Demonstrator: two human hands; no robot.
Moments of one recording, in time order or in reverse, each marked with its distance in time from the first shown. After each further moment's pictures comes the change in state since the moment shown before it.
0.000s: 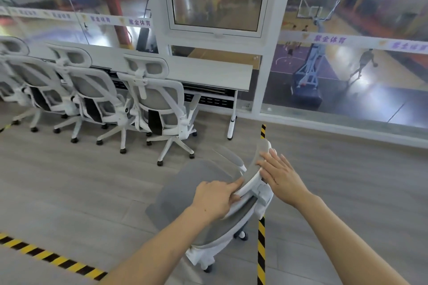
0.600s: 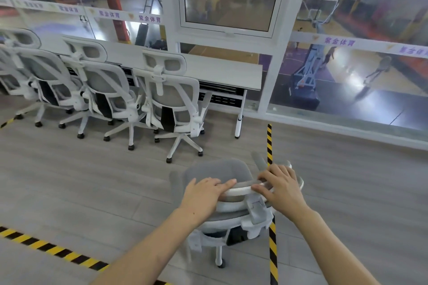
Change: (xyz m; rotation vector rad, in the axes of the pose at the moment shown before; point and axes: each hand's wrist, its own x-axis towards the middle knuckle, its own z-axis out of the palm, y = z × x) left_hand -0.082 -0.144 0.008 0.054 0.037 -0.023; right_hand 0.004 -0.144 0.059 -0.061 0.300 -0.010
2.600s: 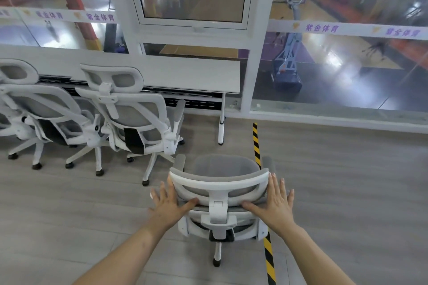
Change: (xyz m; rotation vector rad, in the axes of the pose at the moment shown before) left_hand 0.258 -0.098 0.053 -0.557 -0.220 -0.579; right_hand 0.126 0.165 0.099 0.205 -0.322 0.623
